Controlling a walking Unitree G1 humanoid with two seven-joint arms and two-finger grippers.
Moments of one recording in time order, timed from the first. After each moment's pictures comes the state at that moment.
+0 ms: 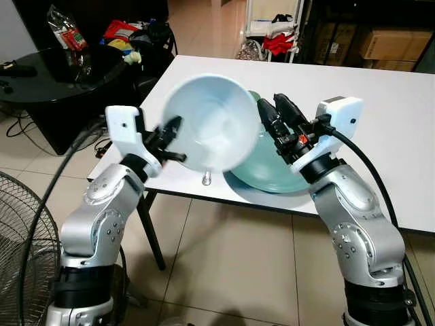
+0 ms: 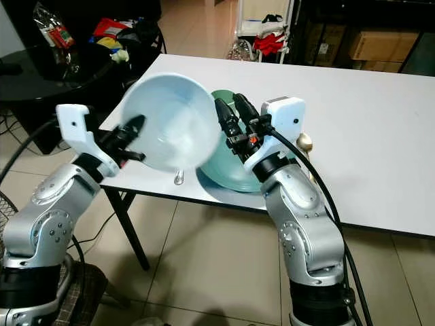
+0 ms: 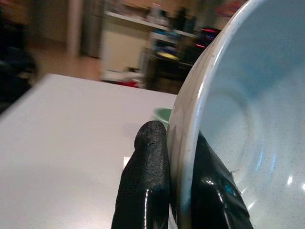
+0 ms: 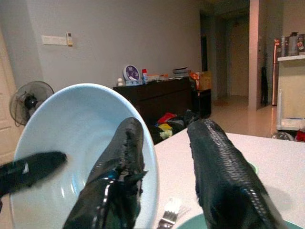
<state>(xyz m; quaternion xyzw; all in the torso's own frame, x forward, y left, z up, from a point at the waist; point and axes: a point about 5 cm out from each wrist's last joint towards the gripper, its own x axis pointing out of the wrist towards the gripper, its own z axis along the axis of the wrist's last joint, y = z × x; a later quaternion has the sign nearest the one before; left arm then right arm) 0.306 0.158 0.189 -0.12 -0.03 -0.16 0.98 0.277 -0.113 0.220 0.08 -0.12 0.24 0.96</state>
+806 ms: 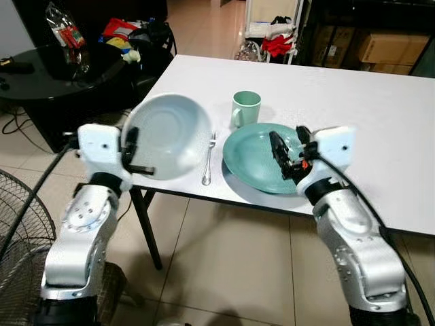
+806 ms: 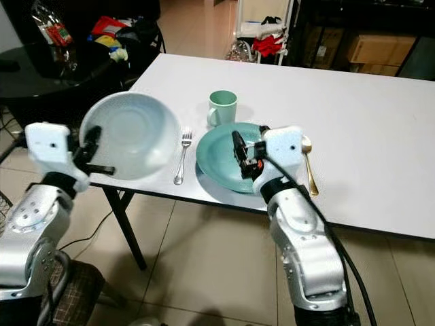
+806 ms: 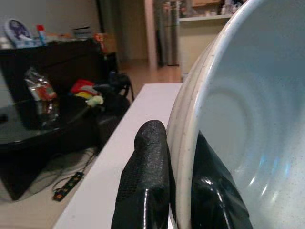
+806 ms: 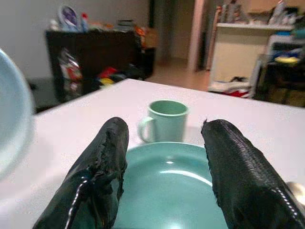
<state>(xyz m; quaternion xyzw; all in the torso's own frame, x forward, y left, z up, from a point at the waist) 0.277 0.192 0.176 0.05 -0.04 -0.02 1.00 0.269 -0.126 0.179 -0.02 -0.04 0.11 0.99</state>
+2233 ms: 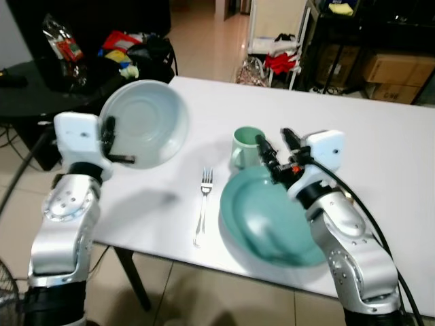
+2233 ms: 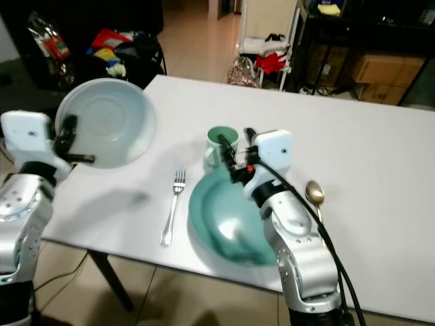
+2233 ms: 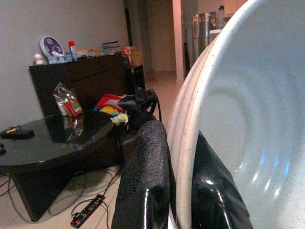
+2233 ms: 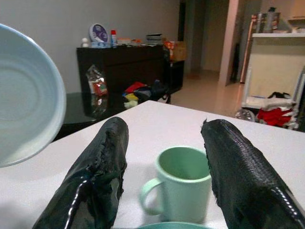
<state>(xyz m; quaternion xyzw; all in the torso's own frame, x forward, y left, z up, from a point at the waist) 0.288 0.217 0.186 0.07 -0.05 0.02 1.00 0.264 -0.114 0.179 0.03 -0.04 0.18 0.98</state>
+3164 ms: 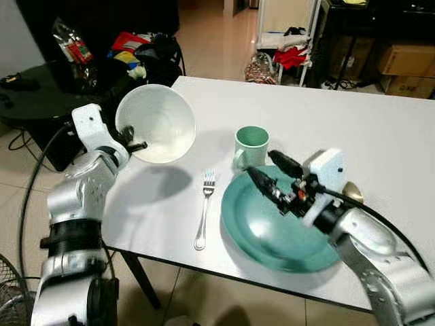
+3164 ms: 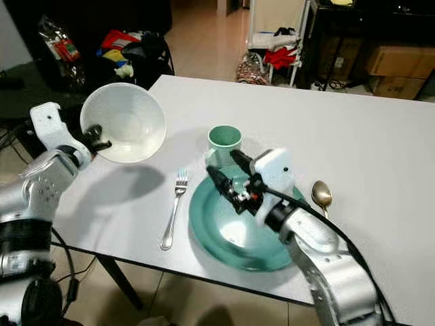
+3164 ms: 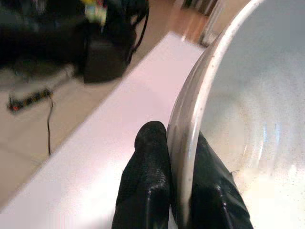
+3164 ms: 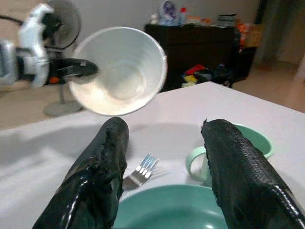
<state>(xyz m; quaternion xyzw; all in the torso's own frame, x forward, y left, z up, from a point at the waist) 0.352 0.224 0.153 -0.19 0.14 0.03 0.97 0.232 -0.127 0.176 -0.03 0.00 0.34 0.94</state>
